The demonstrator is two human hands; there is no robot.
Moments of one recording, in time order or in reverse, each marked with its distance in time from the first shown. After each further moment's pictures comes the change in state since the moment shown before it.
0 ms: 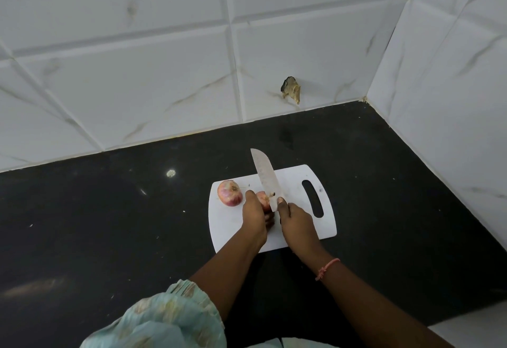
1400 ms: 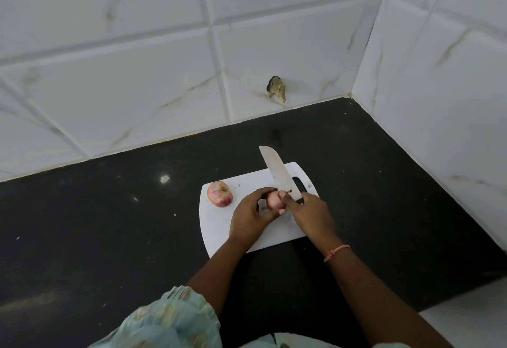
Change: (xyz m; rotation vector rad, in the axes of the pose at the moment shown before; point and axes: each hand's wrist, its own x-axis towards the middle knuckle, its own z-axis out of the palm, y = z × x) left_hand 0.019 -0.018 -0.027 0.872 -0.251 0.887; right_hand 0.025 0.023 -0.042 -0.140 0.092 0.089
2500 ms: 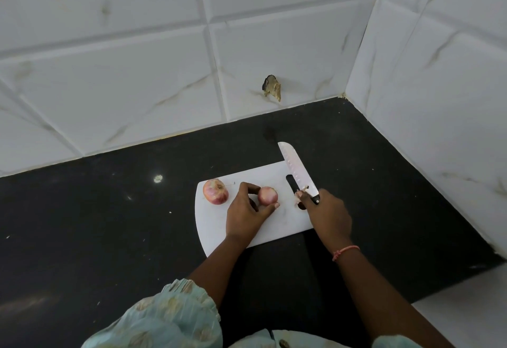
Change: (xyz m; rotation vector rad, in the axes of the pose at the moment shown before) left_hand -0.004 0.006 0.001 0.033 0.123 -0.089; right_hand -0.004 0.029 -0.021 -0.201 0.258 -0.024
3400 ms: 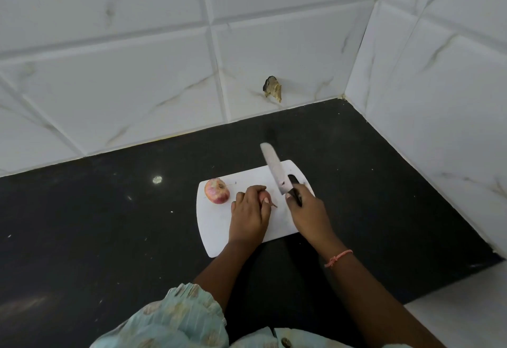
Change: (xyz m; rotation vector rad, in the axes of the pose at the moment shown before) left_hand -0.010 0.000 0.006 0.227 0.039 0.172; right_hand -0.021 -0.032 0.004 0.289 -0.196 -0.150
